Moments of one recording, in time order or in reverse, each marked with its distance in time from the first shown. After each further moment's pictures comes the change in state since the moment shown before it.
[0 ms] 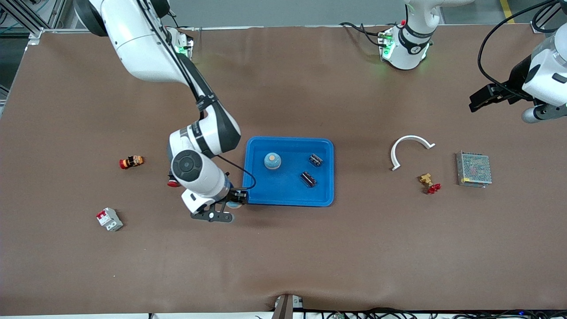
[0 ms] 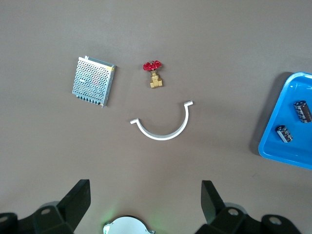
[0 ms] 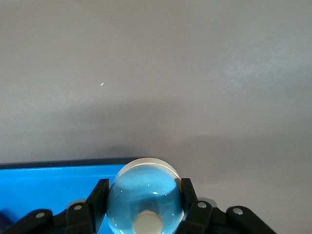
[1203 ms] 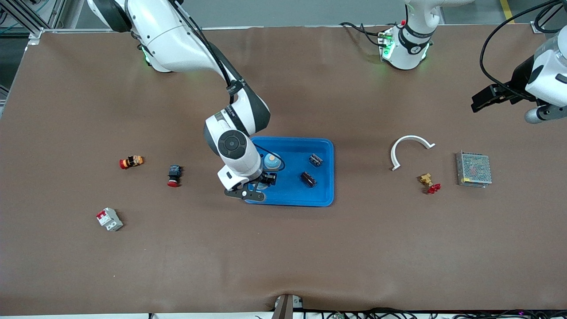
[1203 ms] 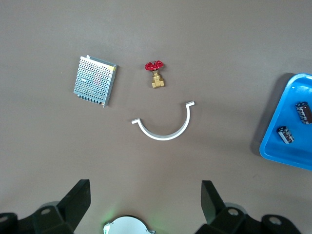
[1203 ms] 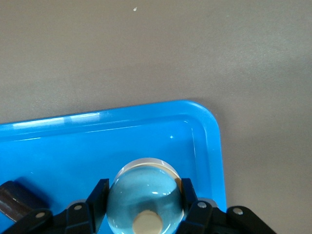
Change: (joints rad) left arm 0.006 0.000 0.002 -0.002 0.000 0.000 0.001; right arm 0.132 0.006 -0.006 -0.068 -0.001 0.053 0.163
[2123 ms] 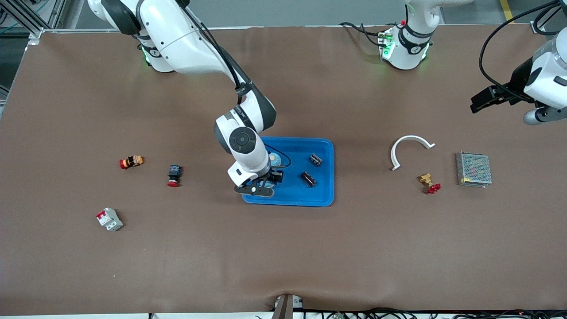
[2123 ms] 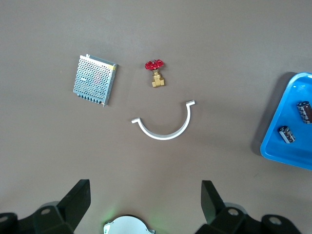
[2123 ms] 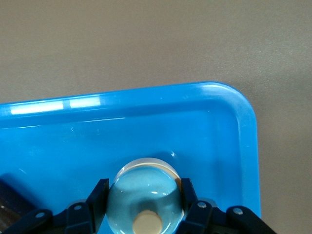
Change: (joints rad) left arm 0.000 0.005 0.000 -0.001 0.000 0.000 0.000; right arm 0.041 0.039 -0.004 -0.054 -0.007 0.128 0.000
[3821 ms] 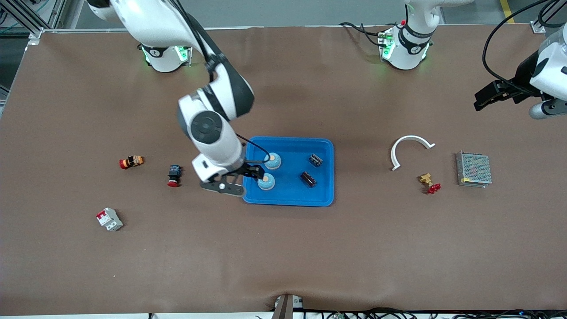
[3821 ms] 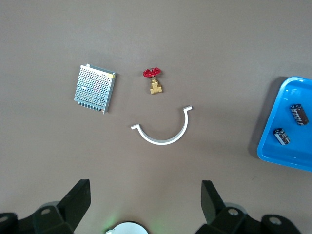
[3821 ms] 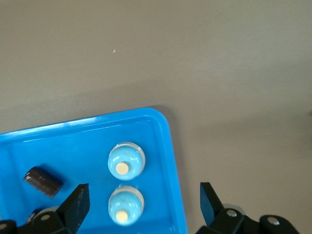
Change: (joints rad) left arm 0.000 -0.026 -0.001 0.007 0.000 0.015 0.024; right arm -0.074 -0.300 -0.051 -0.010 -0.007 -0.333 -0.005
